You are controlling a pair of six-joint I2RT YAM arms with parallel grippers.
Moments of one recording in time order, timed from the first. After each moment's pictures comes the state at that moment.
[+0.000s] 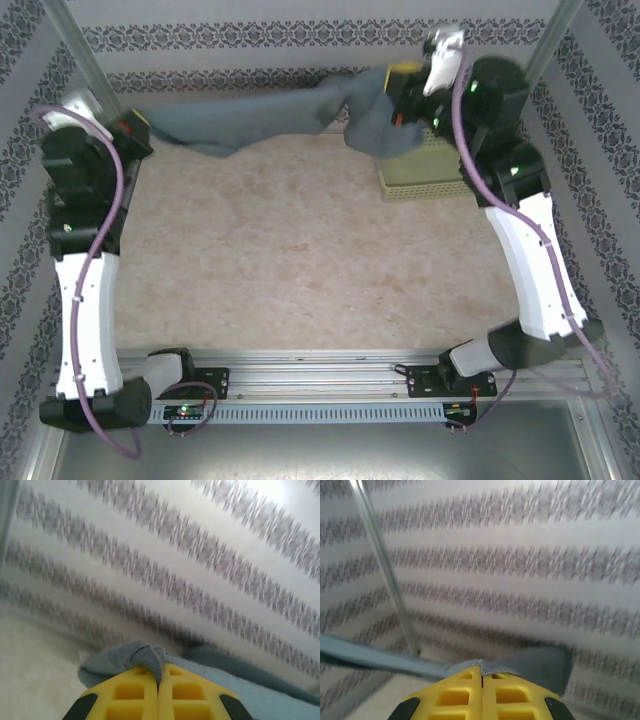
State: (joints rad) left arm 0.17 1.08 1.42 -0.44 0.21 -0.57; right arm 0.38 1.41 1.93 -0.58 -0.19 0.13
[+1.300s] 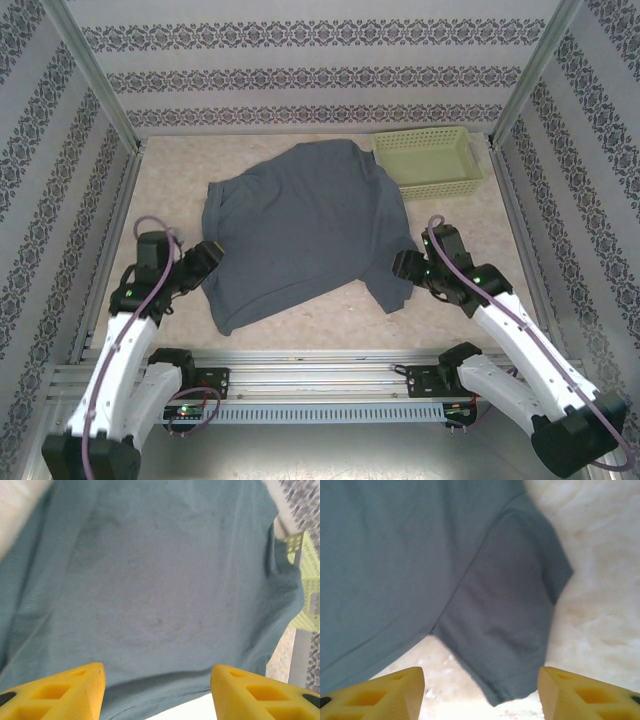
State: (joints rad) left arm -0.05 0.82 0.65 -0.62 0.29 -0.84; right arm 0.36 0.90 0.74 -0.81 0.03 0.66
